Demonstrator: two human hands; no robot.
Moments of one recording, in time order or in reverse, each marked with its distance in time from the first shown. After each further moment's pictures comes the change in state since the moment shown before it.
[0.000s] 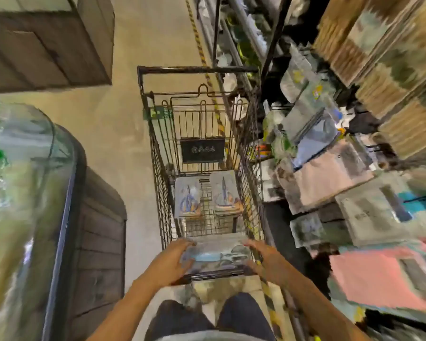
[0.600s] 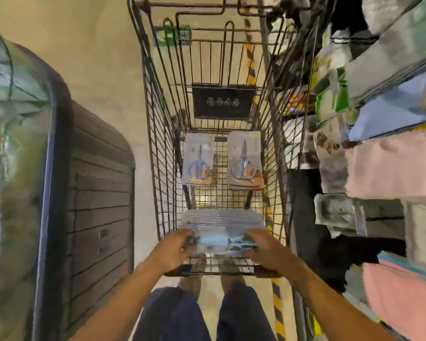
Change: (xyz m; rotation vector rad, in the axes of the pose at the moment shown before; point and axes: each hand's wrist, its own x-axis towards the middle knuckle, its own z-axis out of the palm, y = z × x) left_hand 0.071 -0.059 0.034 -0.050 -0.182 -0.291; right_hand 0.131 0.054 0.027 -0.091 -0.352 0.183
